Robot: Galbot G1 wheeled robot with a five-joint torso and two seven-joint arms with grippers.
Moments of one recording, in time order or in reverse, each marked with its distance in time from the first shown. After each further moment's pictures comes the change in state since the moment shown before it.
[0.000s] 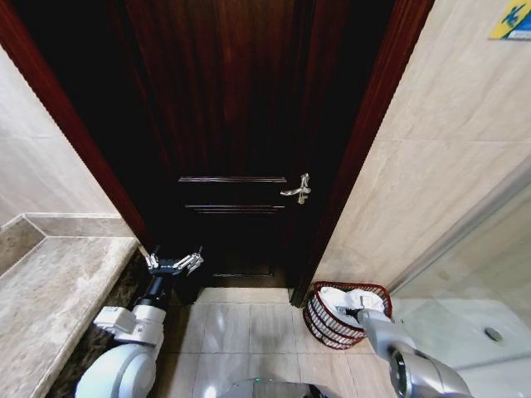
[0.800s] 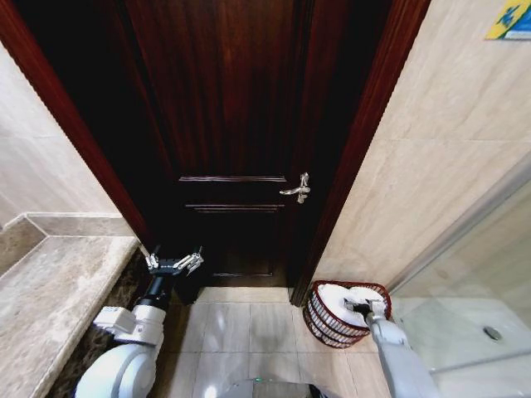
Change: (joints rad) left arm 0.000 0.000 0.000 0.000 0.000 0.000 0.000; right arm -0.622 -0.002 -0.039 1.036 0.241 0.004 0.065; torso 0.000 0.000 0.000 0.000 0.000
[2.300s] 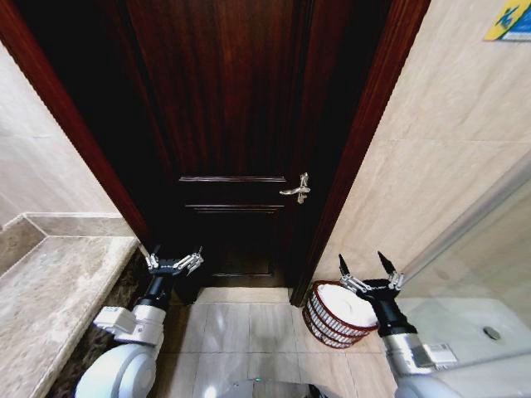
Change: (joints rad) left arm 0.000 0.000 0.000 0.000 0.000 0.000 0.000; right arm -0.670 0.132 -0.047 1.247 0.050 0.224 0.139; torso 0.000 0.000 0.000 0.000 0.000
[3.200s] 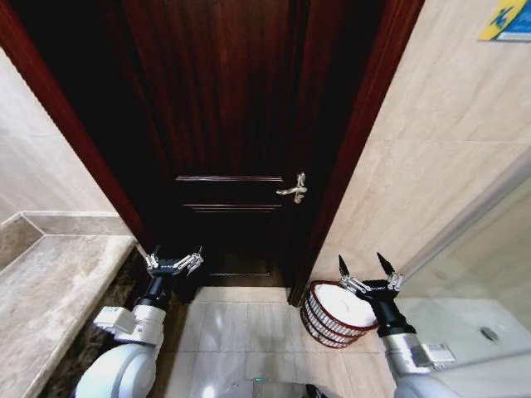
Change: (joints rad) left arm 0.000 0.000 0.000 0.000 0.000 0.000 0.000; right arm 0.003 -0.001 0.001 -0.009 0.003 0.000 -0.001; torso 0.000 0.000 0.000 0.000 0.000
